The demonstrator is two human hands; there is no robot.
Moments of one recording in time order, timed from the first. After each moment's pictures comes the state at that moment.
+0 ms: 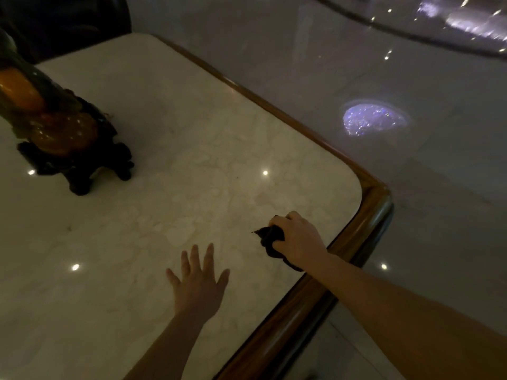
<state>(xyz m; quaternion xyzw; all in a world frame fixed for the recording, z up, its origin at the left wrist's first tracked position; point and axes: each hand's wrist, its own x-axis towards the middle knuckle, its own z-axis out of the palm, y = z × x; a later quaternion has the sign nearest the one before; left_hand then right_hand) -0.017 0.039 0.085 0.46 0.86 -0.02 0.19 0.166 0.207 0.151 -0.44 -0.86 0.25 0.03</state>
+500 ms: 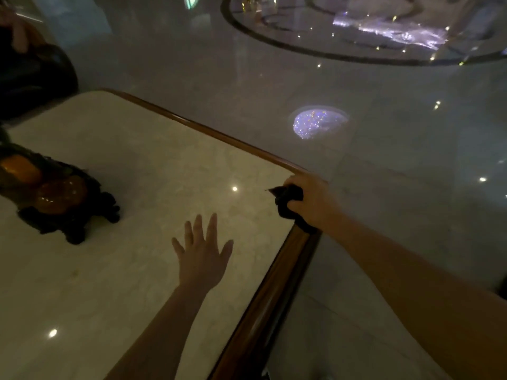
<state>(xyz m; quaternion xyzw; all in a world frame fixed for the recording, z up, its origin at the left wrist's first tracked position) 0.027 0.035 0.289 0.60 0.79 0.07 0.10 0.270 0.155 0.388 -0.55 -0.79 0.21 0.17</state>
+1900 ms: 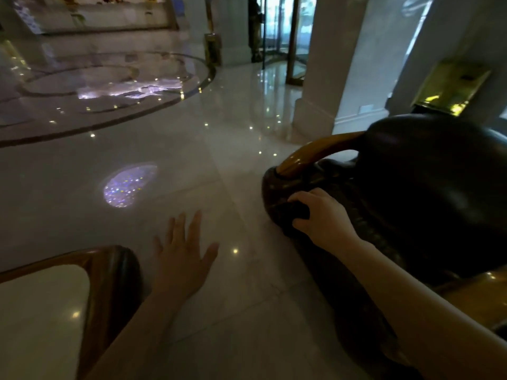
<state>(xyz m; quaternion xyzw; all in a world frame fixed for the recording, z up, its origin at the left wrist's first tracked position) 0.525 -0.105 0.457 0.91 0.38 0.15 0.09 0.757 -0.276 0.507 -0.86 -0.45 0.00 0.25</state>
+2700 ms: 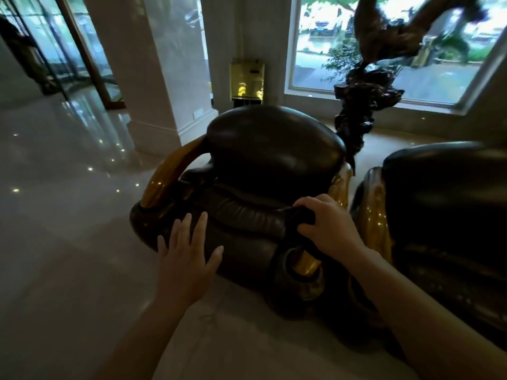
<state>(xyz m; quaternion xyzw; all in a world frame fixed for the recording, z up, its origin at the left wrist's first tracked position) 0.707 -0.194 0.465 0.98 -0.01 0.14 0.16 0.758 -0.485 0.519 -0.95 -0.09 -0.09 0.29</state>
